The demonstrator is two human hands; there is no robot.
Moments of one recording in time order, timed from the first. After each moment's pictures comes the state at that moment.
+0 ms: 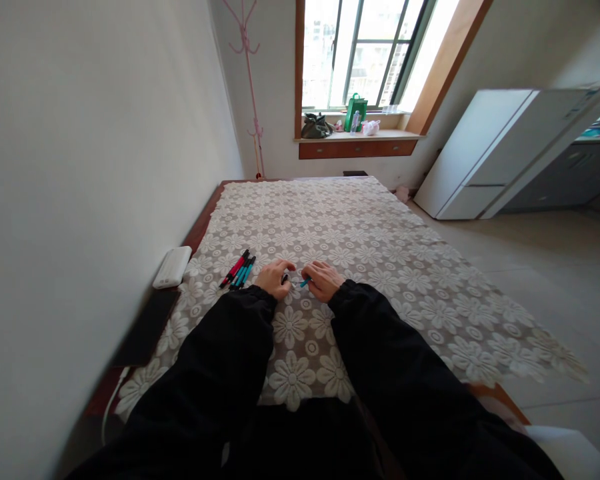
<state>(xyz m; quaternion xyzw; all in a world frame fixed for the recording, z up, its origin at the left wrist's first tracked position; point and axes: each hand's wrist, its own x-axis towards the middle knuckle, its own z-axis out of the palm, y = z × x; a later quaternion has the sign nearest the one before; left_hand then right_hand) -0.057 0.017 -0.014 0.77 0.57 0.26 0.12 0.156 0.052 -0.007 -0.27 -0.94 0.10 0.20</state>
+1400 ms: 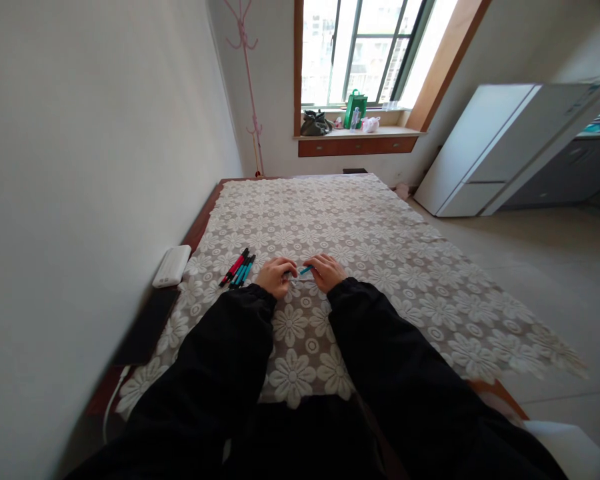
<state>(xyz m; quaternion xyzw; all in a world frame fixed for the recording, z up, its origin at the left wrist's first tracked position) -0.060 0.019 -0.017 0.81 0.50 0.29 0.10 0.159 0.067 -0.026 -0.33 -0.89 0.09 0.28</state>
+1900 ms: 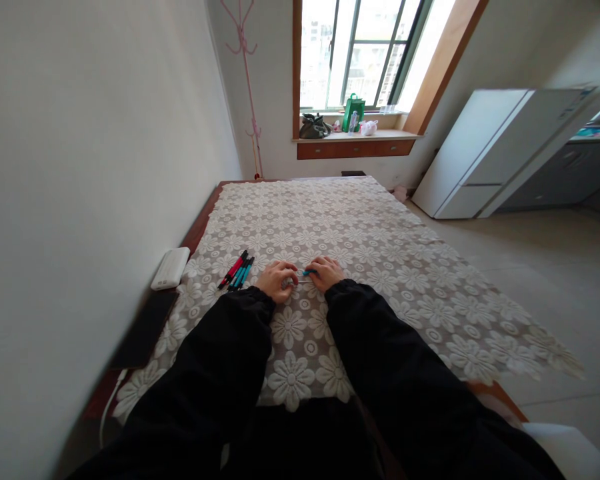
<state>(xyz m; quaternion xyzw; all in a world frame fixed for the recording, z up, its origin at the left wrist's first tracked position) -0.058 0.018 -0.019 0.83 0.48 0.25 0.10 0.159 0.076 -0.044 -0.42 -0.87 0.08 0.23</state>
